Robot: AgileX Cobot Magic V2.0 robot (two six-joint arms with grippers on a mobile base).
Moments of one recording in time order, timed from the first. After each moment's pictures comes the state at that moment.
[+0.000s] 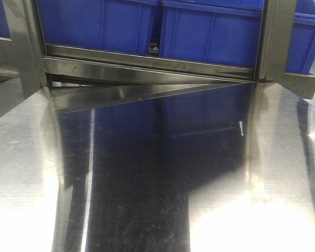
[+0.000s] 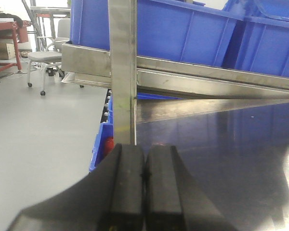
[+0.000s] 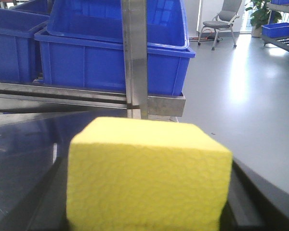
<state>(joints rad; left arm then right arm) -0.08 -0.01 0.00 0.13 0.08 -0.20 0.05 -0.02 -0.51 -0.13 0.68 0.15</state>
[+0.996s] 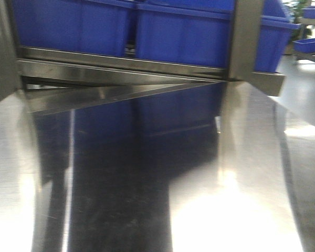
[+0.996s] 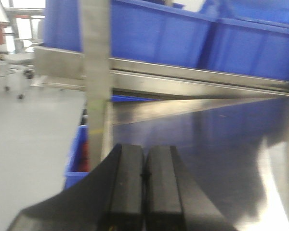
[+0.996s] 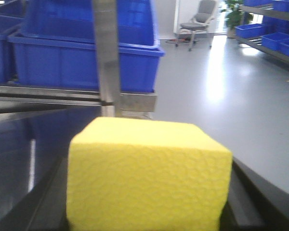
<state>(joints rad) -0.08 -0.01 0.00 0.13 0.08 -0.20 0.05 -0.02 -0.51 -0.13 0.68 0.15</state>
